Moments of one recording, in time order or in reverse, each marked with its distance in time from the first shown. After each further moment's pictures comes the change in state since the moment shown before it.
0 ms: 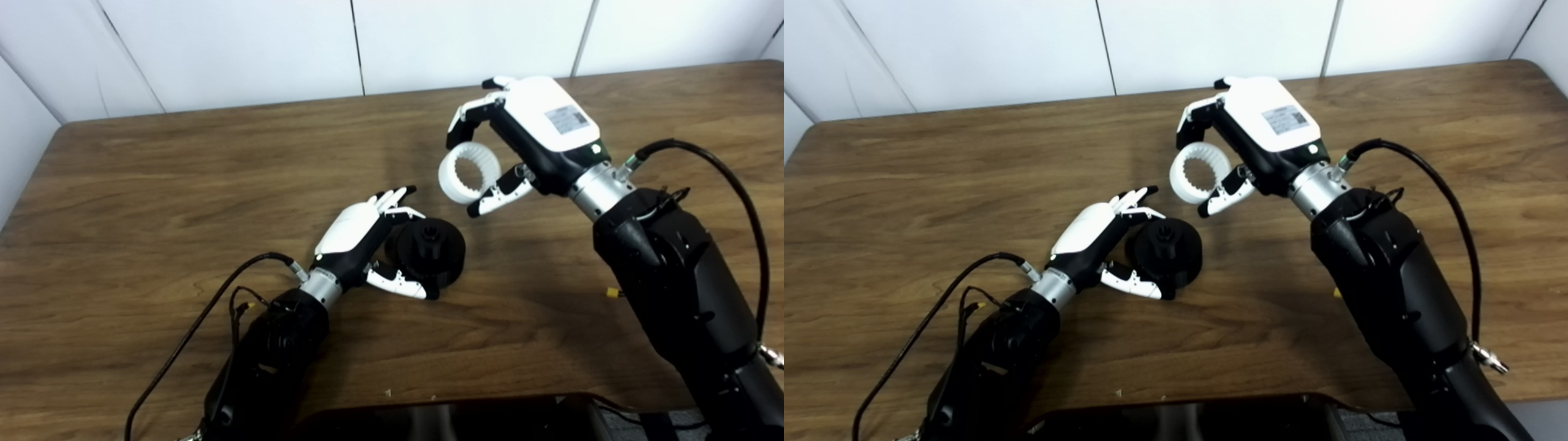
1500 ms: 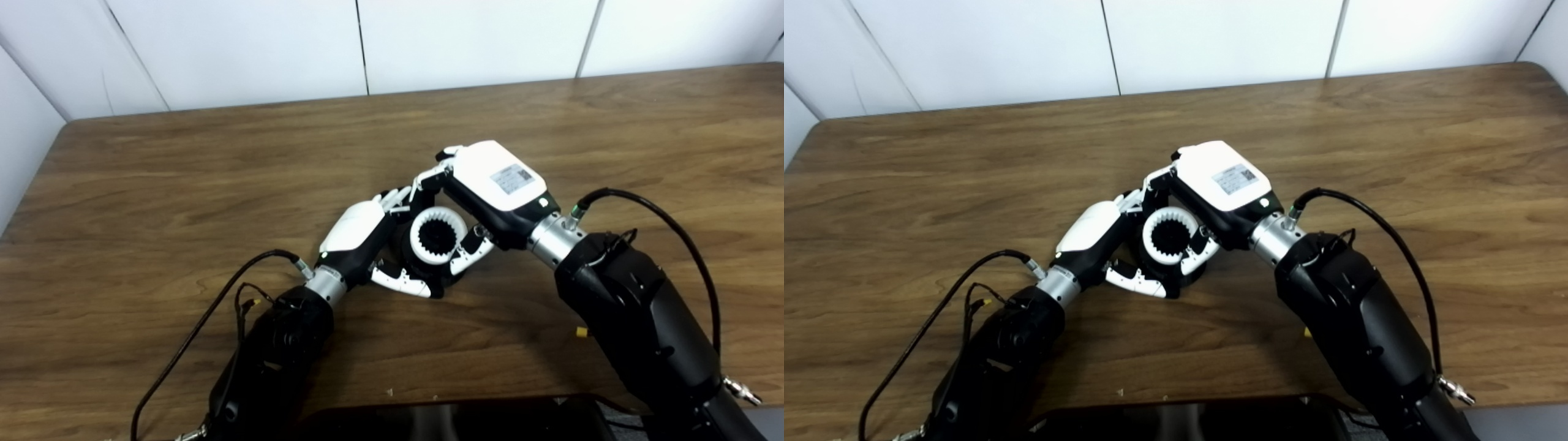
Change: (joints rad) left arm -0.004 -0.005 -0.010 0.002 0.021 0.010 0.002; right arm 0.078 0.079 0.082 0.045 -0.062 -0.085 0.044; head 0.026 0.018
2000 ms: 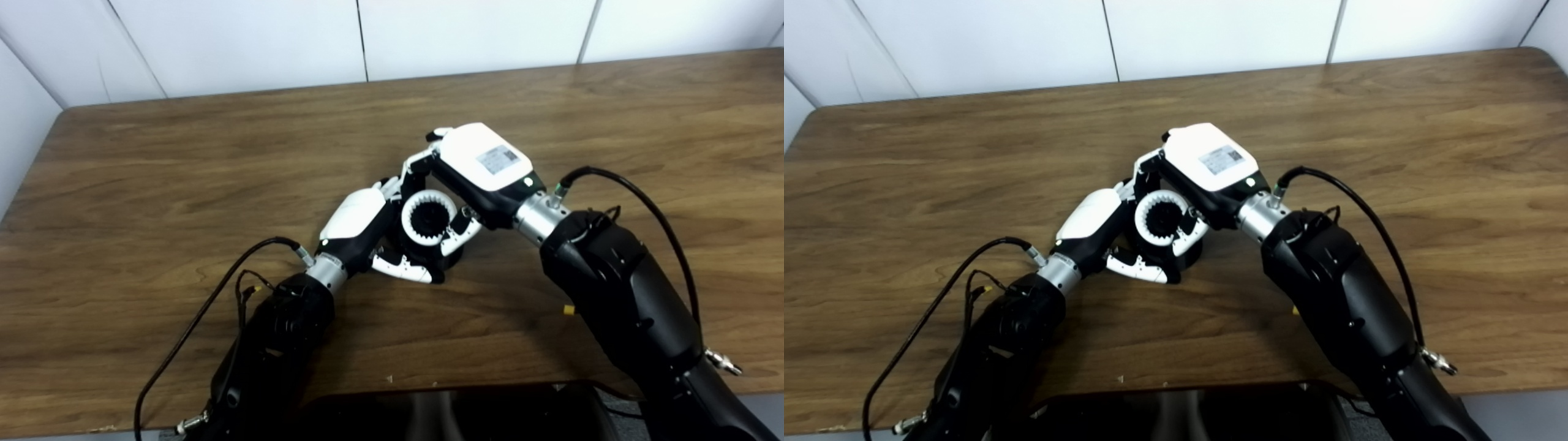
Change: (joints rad) left arm -0.001 -0.002 0.002 -0.001 0.011 0.009 -0.002; right arm -0.057 0.019 0.018 0.070 -0.021 -0.005 0.010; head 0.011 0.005
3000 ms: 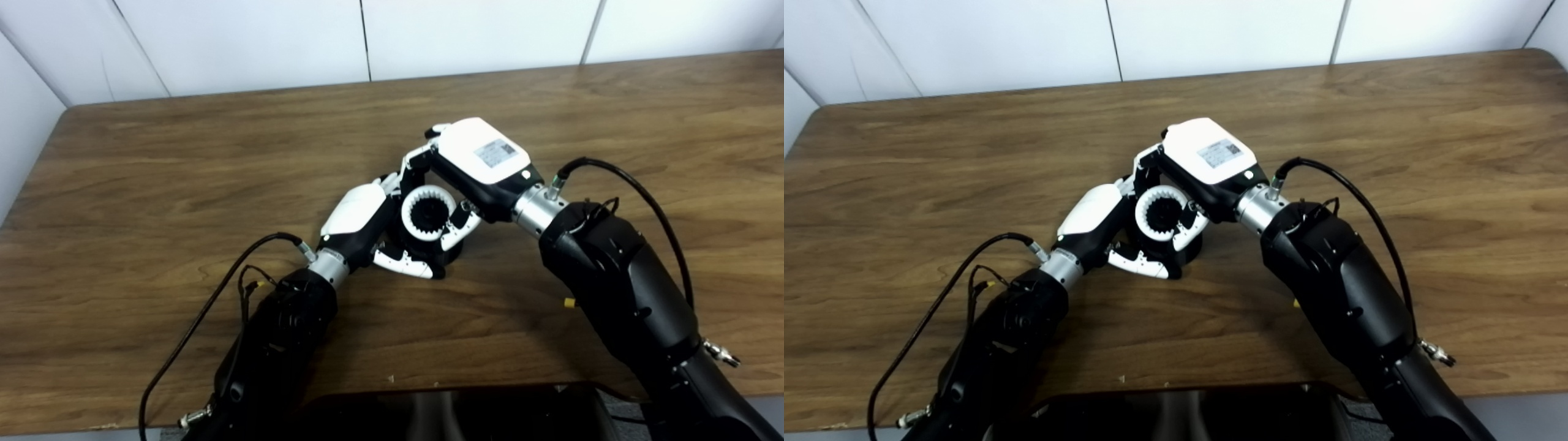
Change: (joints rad) left arm -0.006 0.000 0.002 -0.001 0.004 0.025 0.004; right arm -0.024 -0.002 -0.004 0.026 0.004 0.003 0.026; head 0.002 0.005
